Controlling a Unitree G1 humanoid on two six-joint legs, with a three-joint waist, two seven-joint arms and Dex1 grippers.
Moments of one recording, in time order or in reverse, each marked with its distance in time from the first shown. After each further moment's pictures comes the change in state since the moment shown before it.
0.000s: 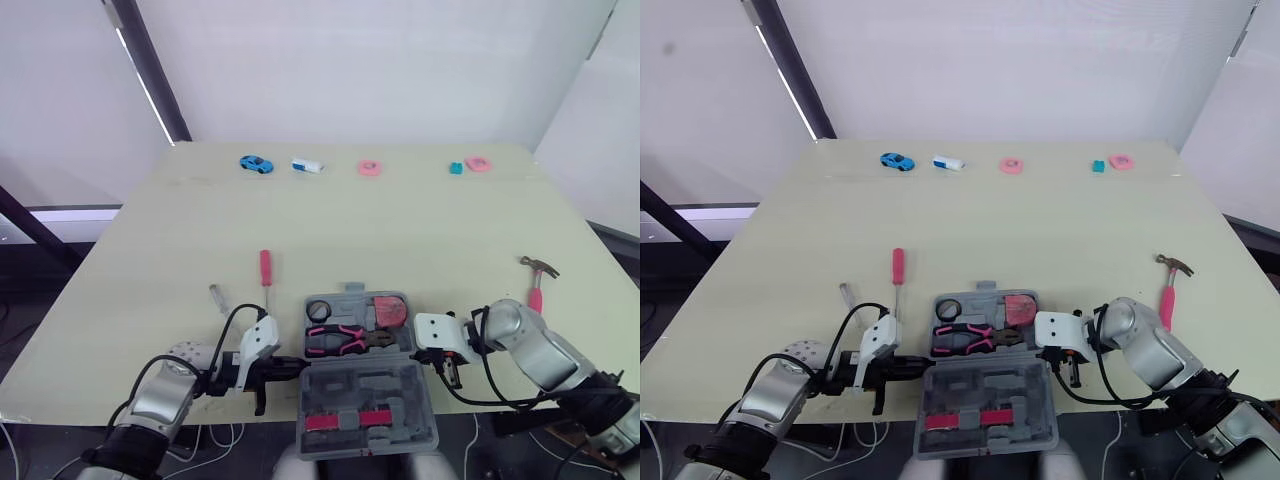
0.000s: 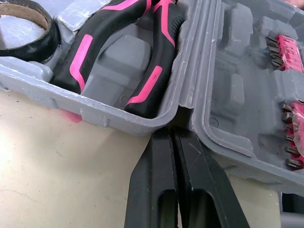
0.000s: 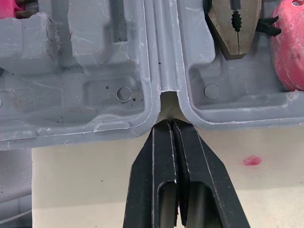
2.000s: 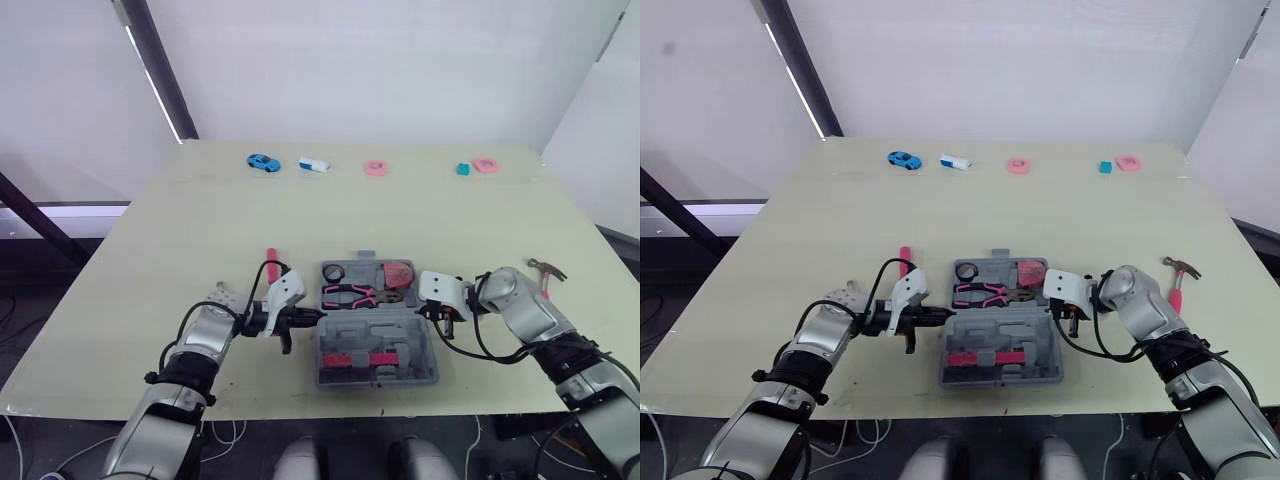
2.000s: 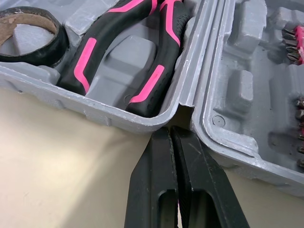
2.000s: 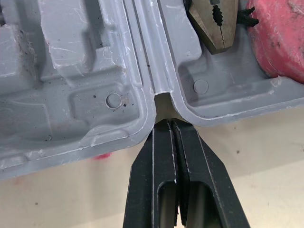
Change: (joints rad) left arm -0.393 -0.173 -0.014 0.380 0.179 -0.026 0.005; right arm -0.196 0.116 -0.110 0.404 -0.084 -0.117 -0.047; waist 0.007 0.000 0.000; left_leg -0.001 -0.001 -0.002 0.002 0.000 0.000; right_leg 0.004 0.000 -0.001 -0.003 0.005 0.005
